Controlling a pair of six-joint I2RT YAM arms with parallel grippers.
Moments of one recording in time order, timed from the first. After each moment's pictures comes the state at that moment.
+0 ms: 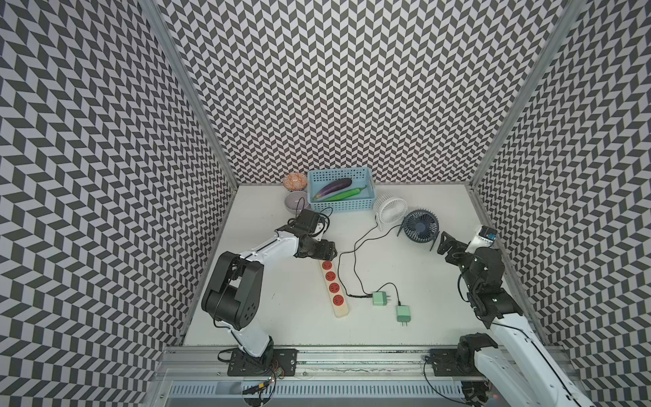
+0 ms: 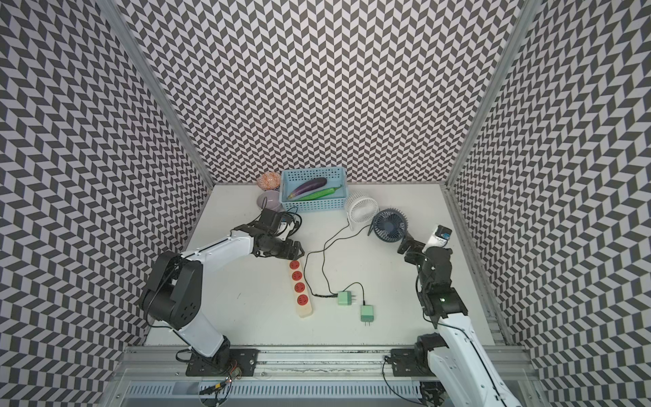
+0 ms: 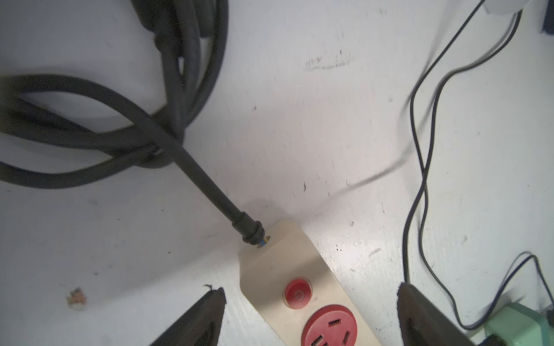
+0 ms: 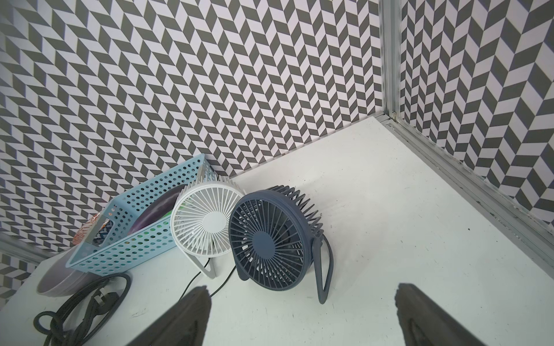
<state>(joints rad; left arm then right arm) -0.40 1.69 1.07 -0.53 0.20 -0.17 0.11 0.72 0.44 0.00 0.19 0.40</state>
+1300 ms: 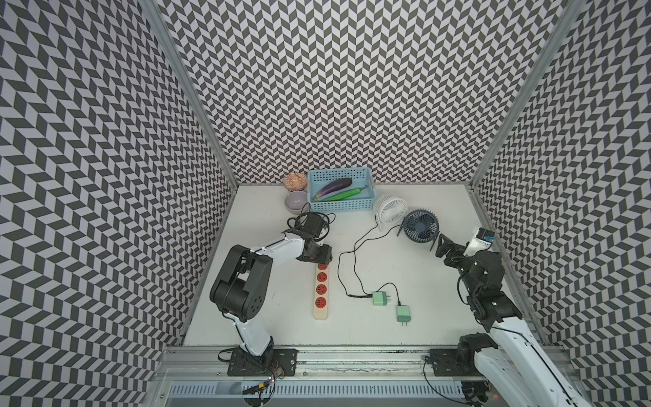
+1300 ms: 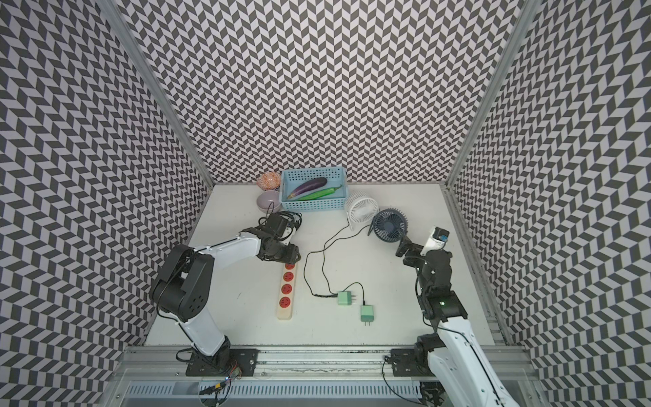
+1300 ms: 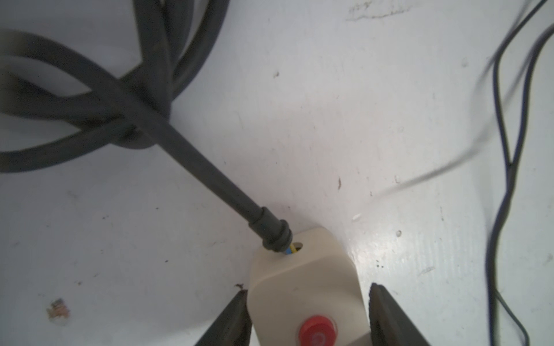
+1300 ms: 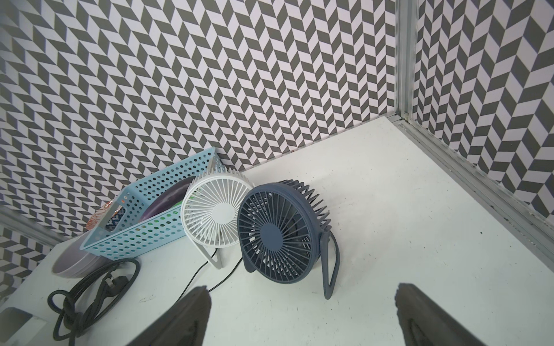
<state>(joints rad) -0.40 1.76 1.06 -0.49 0.10 -0.18 0.12 0.69 0.40 0.02 0.15 0.37</state>
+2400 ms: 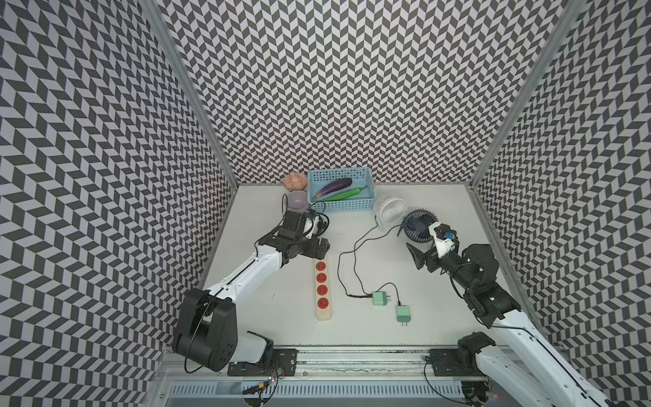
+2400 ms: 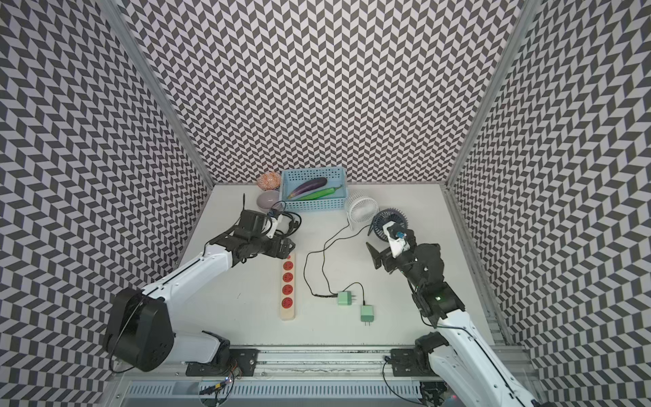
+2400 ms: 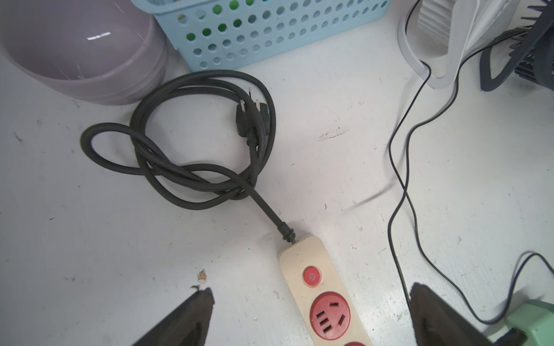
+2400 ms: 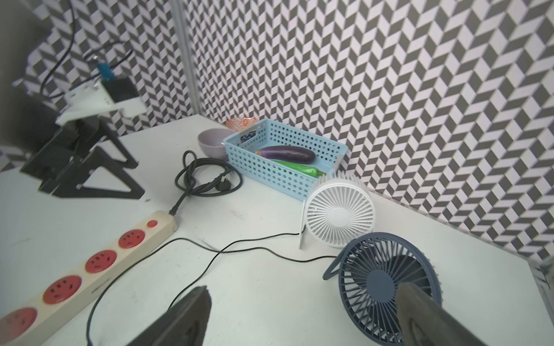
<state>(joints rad) -0.34 1.36 0.94 -0.45 0.11 -0.02 0.36 0.74 0.52 0.01 -0.22 -0.23</state>
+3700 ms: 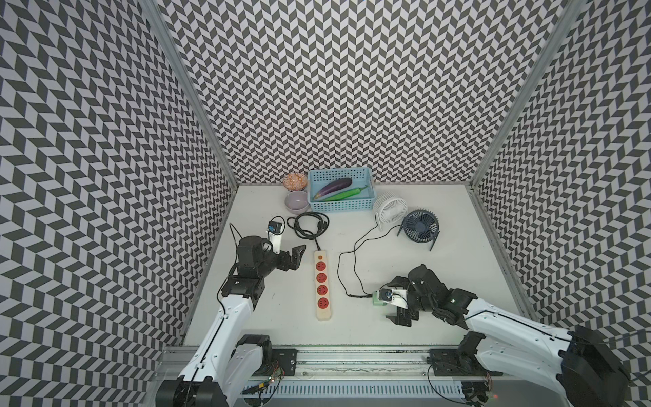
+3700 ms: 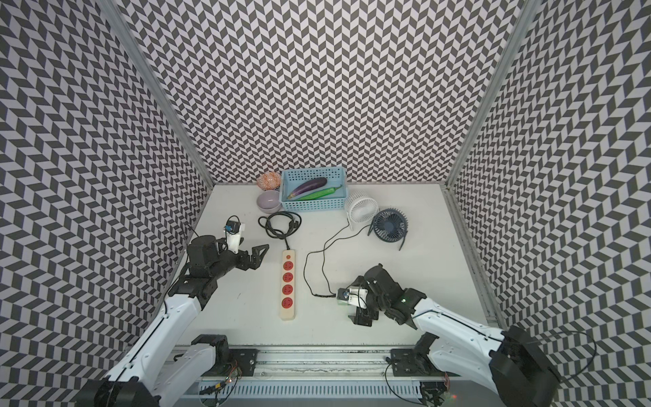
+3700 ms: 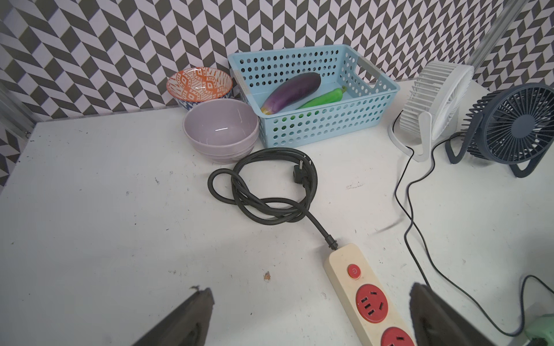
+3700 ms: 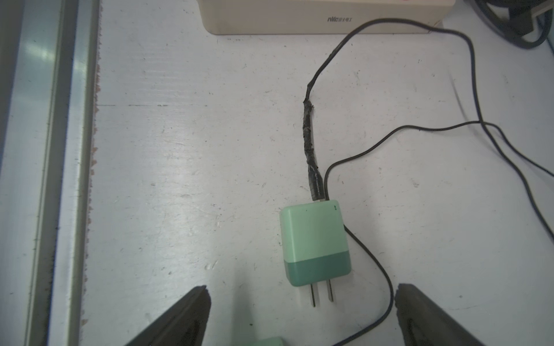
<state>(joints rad) -0.05 0.90 0.55 -0.15 0.34 0.08 0.76 1.05 0.41 -0.27 -0.26 -0.63</state>
